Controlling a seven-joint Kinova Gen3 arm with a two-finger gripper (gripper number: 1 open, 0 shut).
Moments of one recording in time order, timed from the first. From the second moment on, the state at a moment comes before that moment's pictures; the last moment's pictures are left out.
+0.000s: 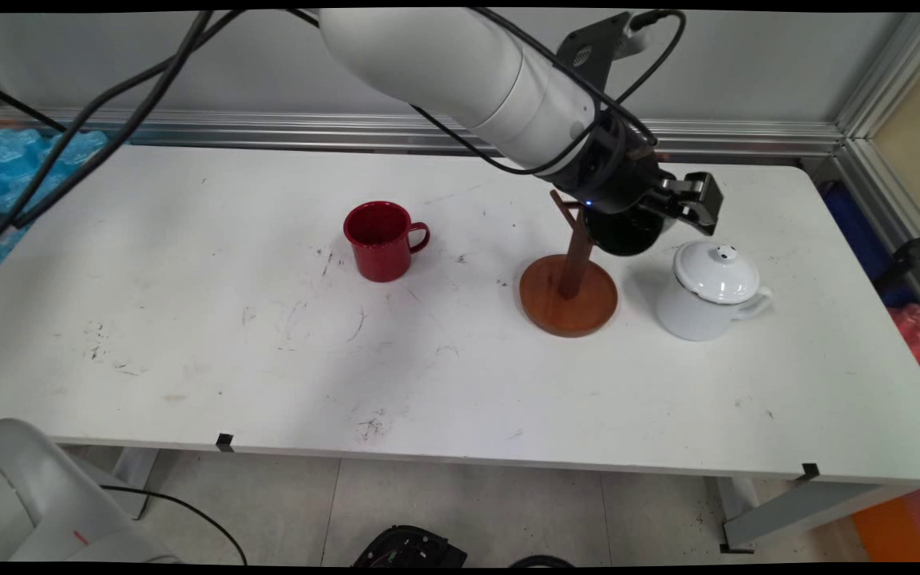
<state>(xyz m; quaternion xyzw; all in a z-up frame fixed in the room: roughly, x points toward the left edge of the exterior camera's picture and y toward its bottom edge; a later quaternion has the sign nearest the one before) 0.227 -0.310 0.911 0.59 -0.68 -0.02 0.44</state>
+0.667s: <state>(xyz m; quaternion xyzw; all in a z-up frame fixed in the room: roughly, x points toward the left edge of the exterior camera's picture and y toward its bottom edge) 0.239 -0.305 0.915 0.58 -0.69 -0.02 0.44</state>
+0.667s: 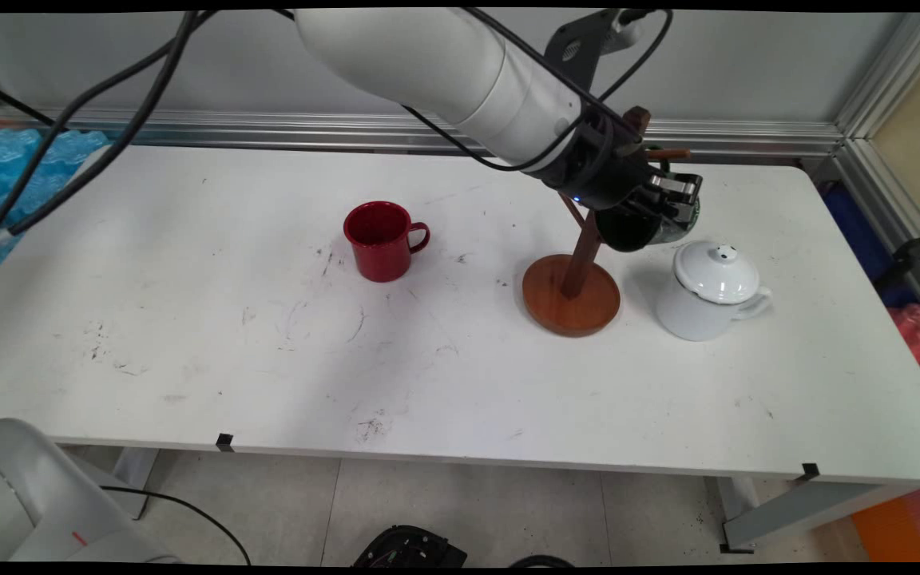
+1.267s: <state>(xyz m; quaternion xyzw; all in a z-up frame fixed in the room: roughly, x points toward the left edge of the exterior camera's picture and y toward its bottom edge) 0.257 -0.298 0.924 0.55 -0.70 -0.01 0.45</state>
